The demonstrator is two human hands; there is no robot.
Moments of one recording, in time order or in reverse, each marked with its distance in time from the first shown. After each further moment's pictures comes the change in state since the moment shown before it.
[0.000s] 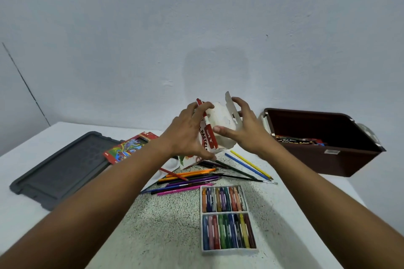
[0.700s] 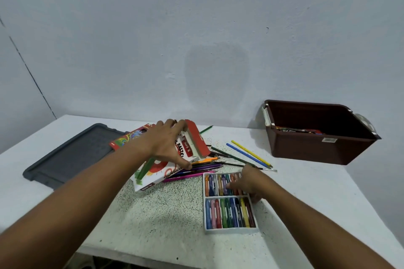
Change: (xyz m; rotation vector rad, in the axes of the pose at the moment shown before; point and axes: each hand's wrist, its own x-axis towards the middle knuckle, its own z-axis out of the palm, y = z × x) left_hand -0.057 -0.026 -0.017 0.313 -0.428 -0.225; right_hand -0.078 0.056 0.051 -0.410 -0.434 0.705
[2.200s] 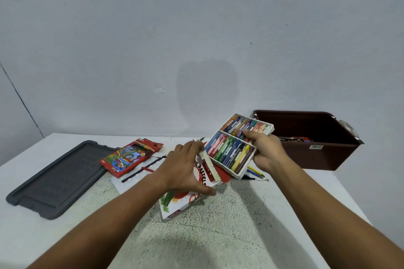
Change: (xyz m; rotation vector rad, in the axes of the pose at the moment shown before) left_hand 0.003 0.061 0.027 -0.188 0.220 0.188; right_hand -0.014 -0.016 -0.086 1.617 0.195 -0.232
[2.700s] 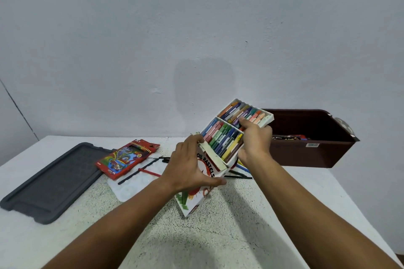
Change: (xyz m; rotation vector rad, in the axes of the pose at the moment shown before) left_hand 0.009 0.021 0.012 -0.238 0.217 -0.099; right_hand -0.015 0.002 0.034 0.149 0.187 -0.204
